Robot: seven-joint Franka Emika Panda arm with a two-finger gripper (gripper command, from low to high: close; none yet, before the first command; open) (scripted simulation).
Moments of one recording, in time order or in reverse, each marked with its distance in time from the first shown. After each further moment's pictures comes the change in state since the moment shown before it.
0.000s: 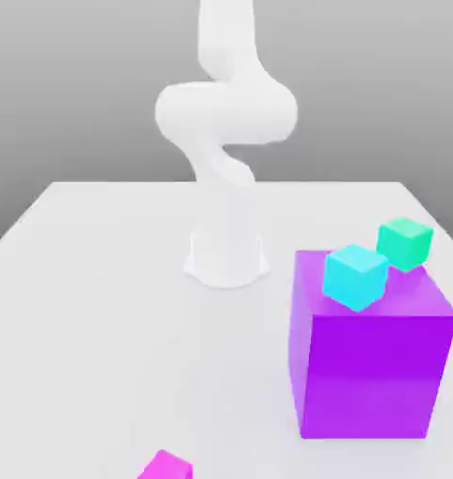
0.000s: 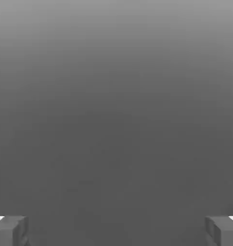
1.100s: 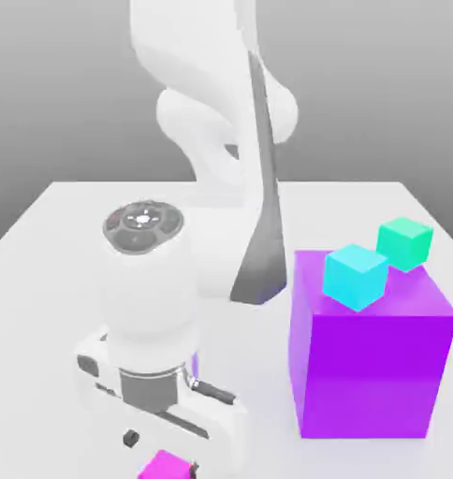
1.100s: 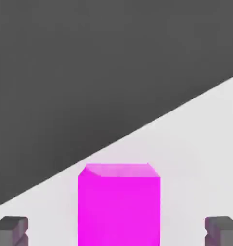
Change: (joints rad) arm -0.128 1.200 0.002 0.008 -0.009 0.457 0.335
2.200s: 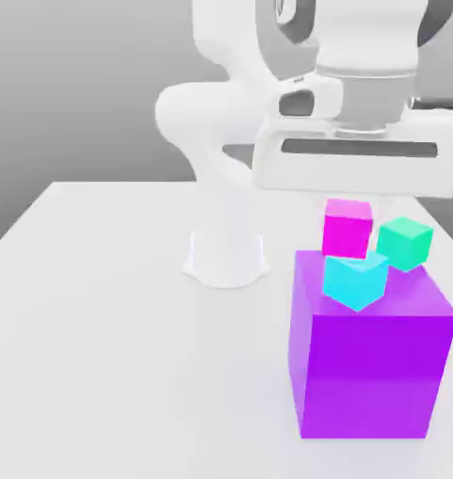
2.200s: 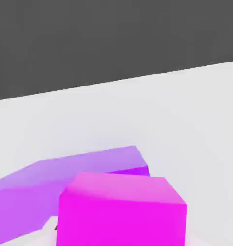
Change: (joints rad) arm 0.278 -0.875 0.202 -0.146 0.114 -0.723 0.005
